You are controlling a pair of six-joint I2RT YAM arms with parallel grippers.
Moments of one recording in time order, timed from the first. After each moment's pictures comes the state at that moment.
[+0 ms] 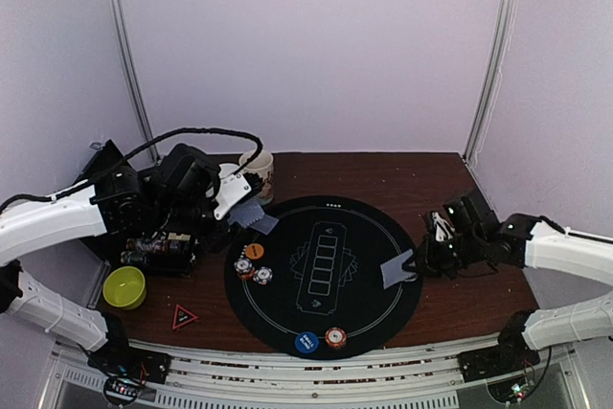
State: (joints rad) left arm -0.97 1.23 1.12 -0.70 -0.30 0.16; right arm 0.64 1.07 0.65 -0.46 -0.26 0.87
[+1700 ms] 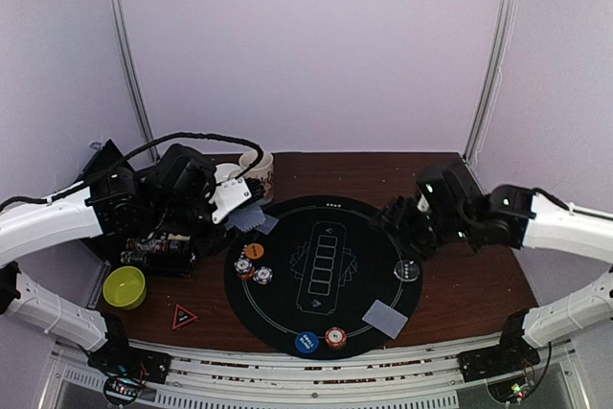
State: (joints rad) left arm -0.97 1.21 1.11 -0.70 -0.25 0.27; right arm 0.94 1.10 0.87 -0.55 0.17 1.35
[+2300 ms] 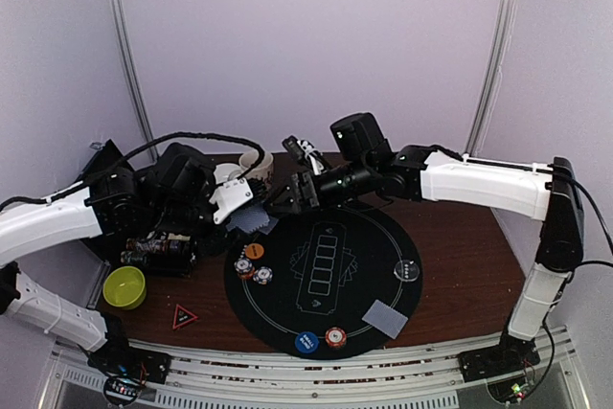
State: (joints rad) left arm -0.97 1.21 1.11 -0.69 -0.19 0.29; right arm 0.90 1.77 1.50 -0.24 -0.56 0.54
